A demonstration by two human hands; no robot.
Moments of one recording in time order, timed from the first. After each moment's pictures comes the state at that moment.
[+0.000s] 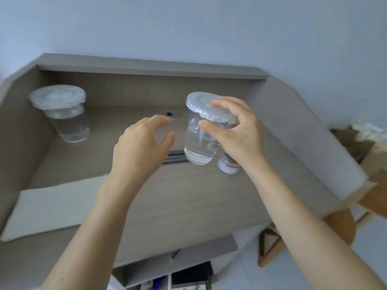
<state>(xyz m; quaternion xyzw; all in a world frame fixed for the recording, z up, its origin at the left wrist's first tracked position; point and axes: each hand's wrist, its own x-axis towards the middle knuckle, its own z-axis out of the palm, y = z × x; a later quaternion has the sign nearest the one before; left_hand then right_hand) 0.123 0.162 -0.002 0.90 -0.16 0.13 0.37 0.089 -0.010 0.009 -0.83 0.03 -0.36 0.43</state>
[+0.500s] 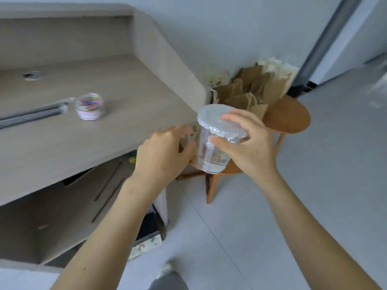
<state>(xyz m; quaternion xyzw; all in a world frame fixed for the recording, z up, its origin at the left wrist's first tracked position) -0.103 -0.069 -0.063 0.87 -0.39 0.01 0.31 -0.204 -0.210 -0.069 -0.82 0.20 -0.39 0.36</state>
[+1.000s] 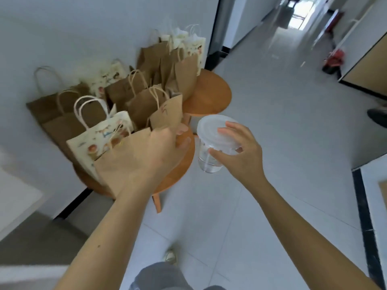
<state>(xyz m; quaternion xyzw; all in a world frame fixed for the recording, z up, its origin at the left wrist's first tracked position) -0.123 -0.379 -0.114 0.77 -0.55 -0.12 0.30 -0.291 -0.447 -0.139 -0.77 0.40 -0.42 0.25</state>
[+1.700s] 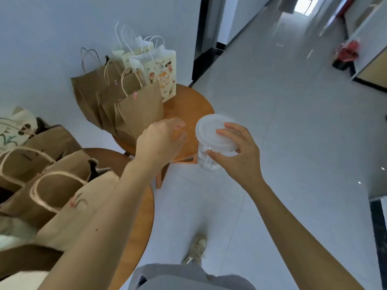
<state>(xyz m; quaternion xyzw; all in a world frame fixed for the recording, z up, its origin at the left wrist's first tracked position) -0.132 -0.833 -0.134 0.76 -0.57 -0.13 0.29 -0.316 -0.887 -0.168 -0.78 0.40 -0.43 0.23</state>
